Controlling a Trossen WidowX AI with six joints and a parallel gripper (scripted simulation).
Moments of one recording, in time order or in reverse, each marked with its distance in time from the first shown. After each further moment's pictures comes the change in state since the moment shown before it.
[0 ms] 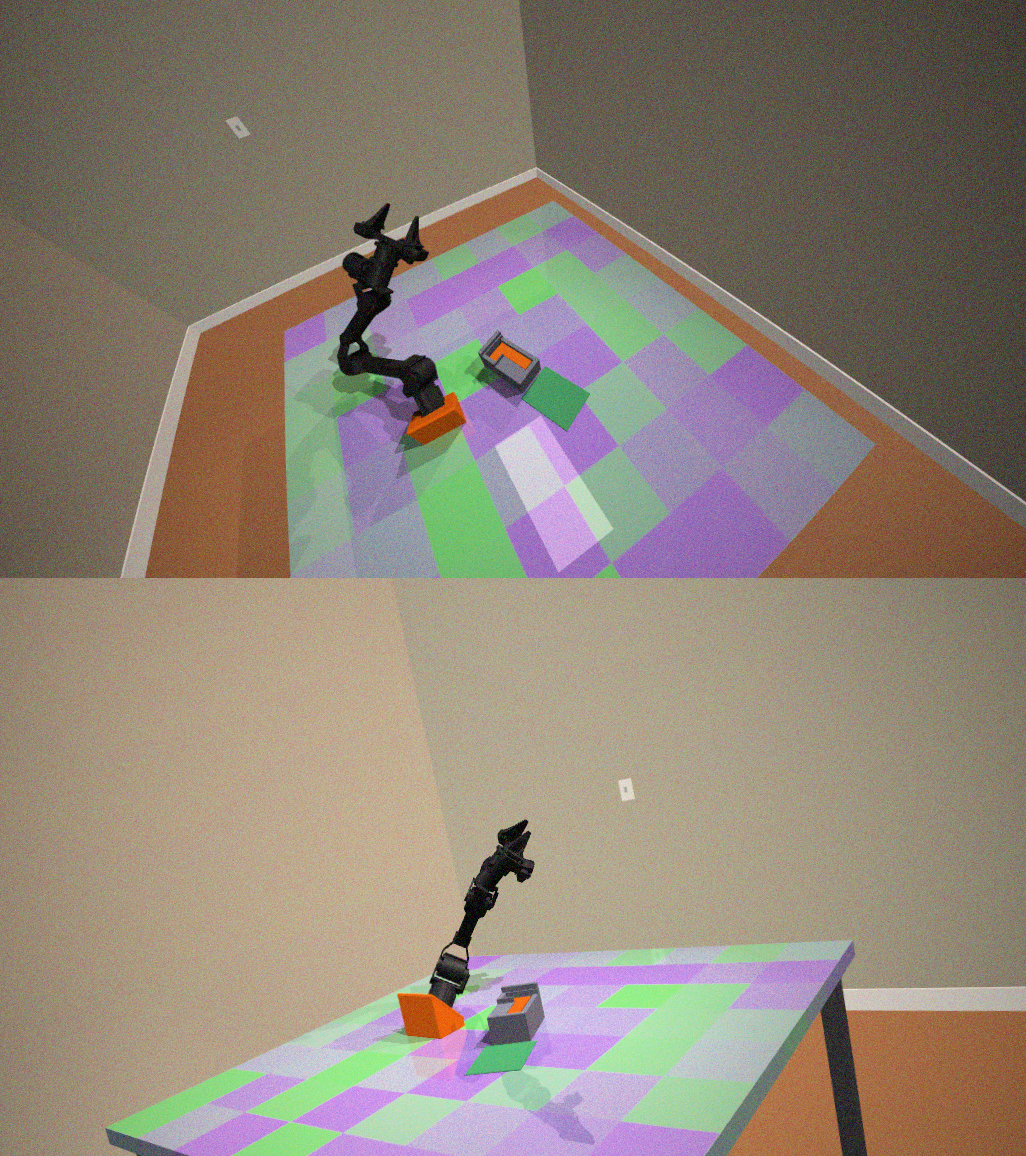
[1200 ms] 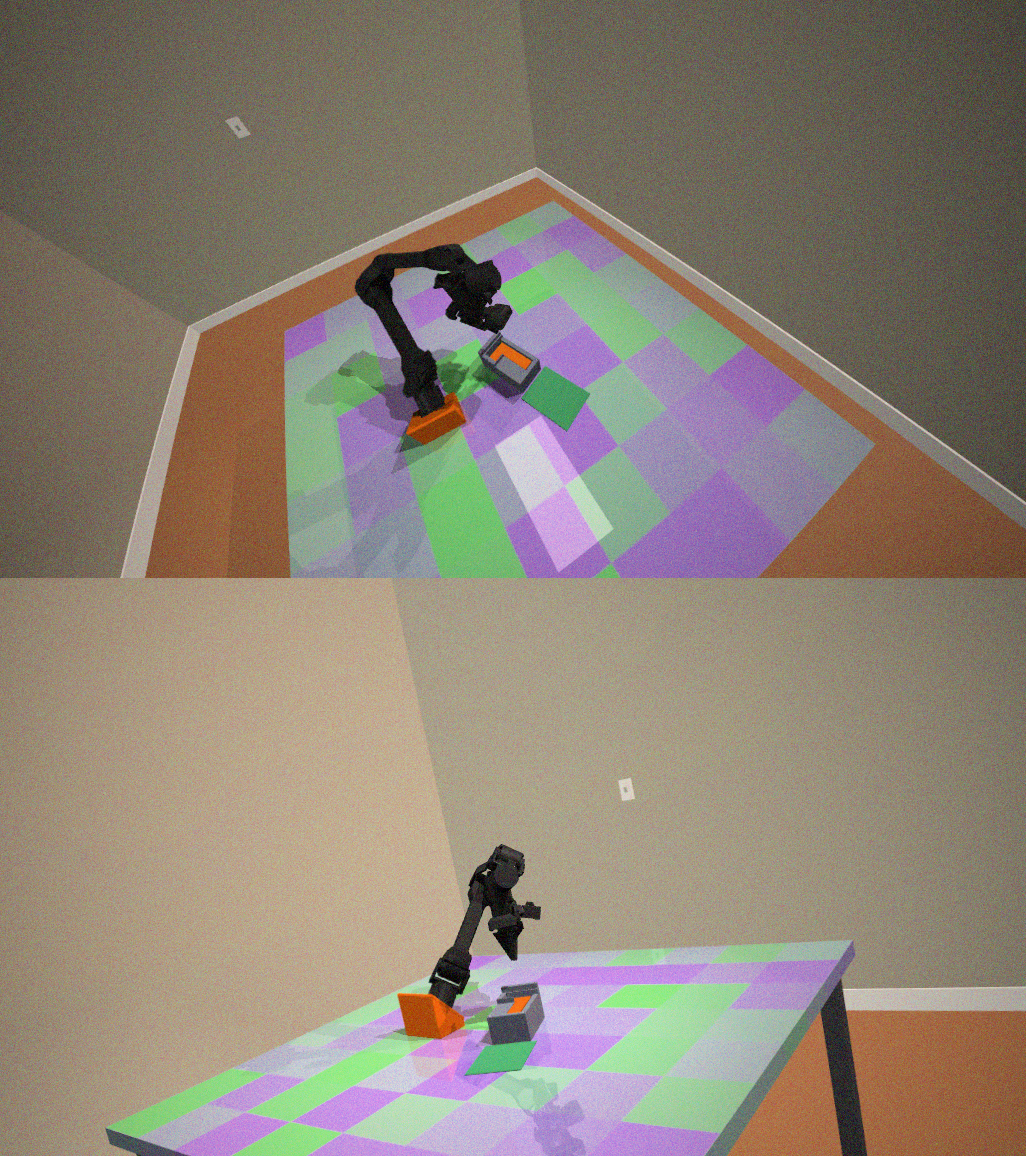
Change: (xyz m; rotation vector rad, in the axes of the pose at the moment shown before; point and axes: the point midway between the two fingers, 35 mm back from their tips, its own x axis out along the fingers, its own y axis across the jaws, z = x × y) arm -0.152 0.294 0.057 1.081 0.377 2.335
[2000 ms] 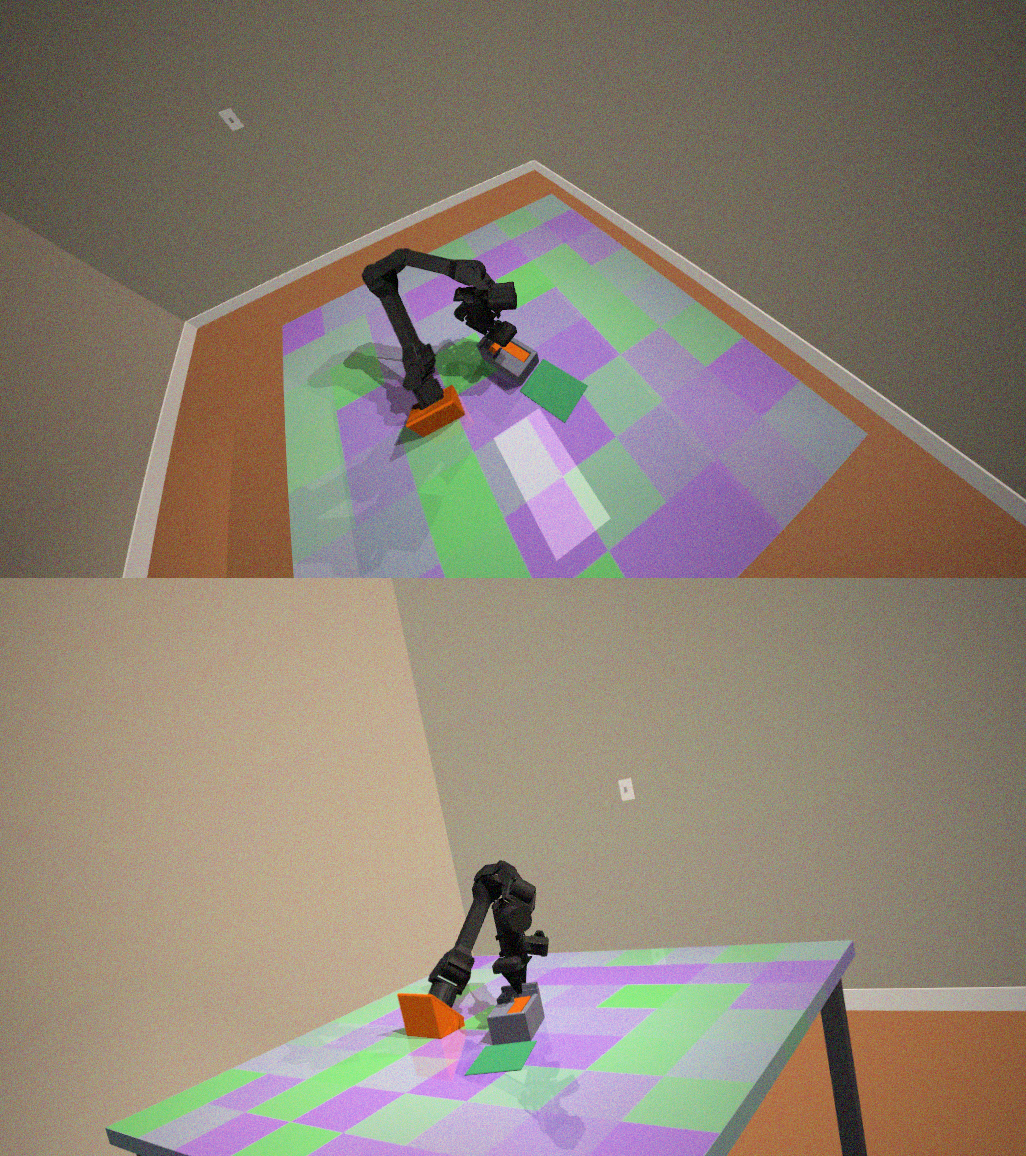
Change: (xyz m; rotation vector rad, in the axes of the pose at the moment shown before) arm 0.075 0.029 -0.001 0.176 0.057 0.245
